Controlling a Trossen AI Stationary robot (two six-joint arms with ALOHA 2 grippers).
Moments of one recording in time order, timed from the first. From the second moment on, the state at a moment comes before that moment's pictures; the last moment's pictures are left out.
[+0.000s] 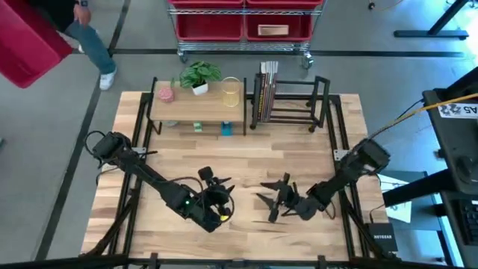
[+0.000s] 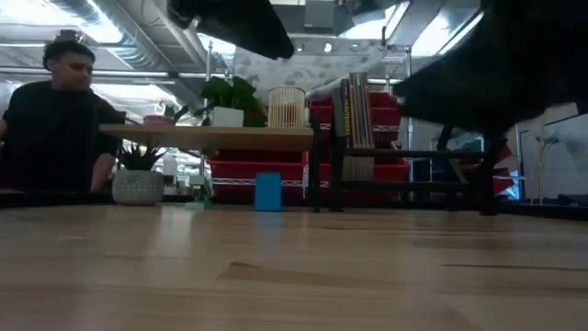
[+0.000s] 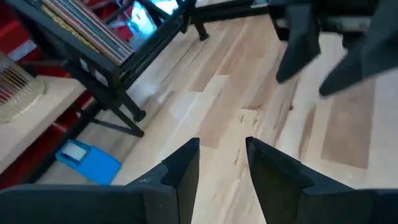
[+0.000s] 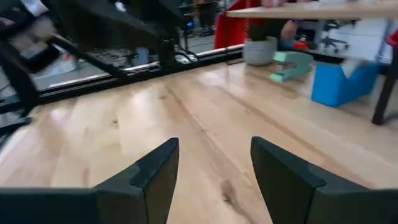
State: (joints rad) left arm -0.56 1.79 1.27 -0.39 -1.05 -0.46; right arm 0.68 1.90 0.58 1.03 1.05 0.42
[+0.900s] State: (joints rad) left arm 0.39 1.70 1.91 -1.09 -0.22 0.34; right arm 0.61 2.11 0.74 1.01 0.85 0.49
